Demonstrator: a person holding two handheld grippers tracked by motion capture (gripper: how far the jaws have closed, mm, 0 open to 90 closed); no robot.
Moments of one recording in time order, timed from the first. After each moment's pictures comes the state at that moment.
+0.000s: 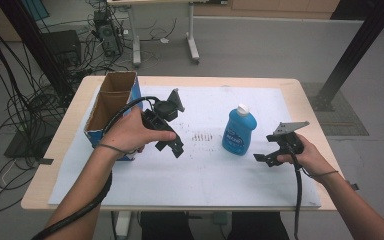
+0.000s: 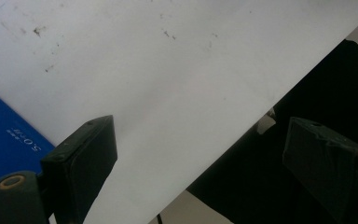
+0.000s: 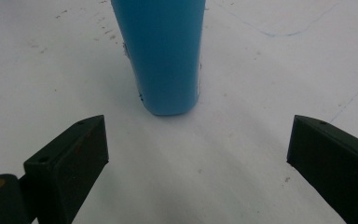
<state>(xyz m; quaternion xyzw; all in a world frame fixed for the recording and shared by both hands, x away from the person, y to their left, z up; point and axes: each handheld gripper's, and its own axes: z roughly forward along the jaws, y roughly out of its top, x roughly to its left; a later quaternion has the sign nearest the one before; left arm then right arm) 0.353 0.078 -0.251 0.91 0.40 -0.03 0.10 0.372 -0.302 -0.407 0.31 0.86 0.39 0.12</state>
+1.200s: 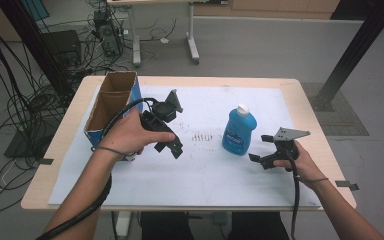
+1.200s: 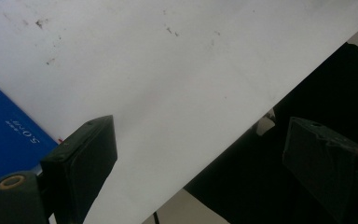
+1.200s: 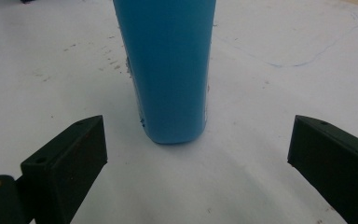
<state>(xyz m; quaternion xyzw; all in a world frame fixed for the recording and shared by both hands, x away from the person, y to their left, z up) 0.349 0.080 -0.251 0.90 0.41 -0.03 0.10 0.370 -0.301 -0.437 0.29 0.81 0.48 0.15</state>
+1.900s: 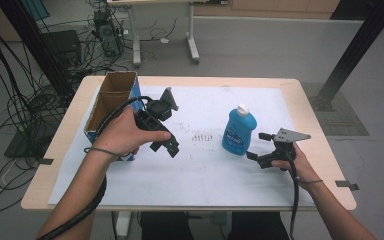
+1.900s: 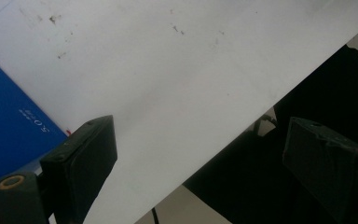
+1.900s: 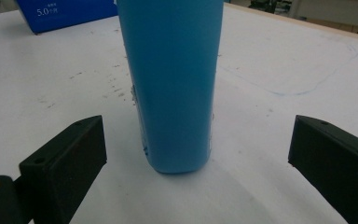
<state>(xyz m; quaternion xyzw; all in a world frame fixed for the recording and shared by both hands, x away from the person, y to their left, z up) 0.343 0.090 -0.242 0.90 0.42 -0.02 0.11 0.371 -0.297 -0.445 0.28 0.78 0.54 0.17</state>
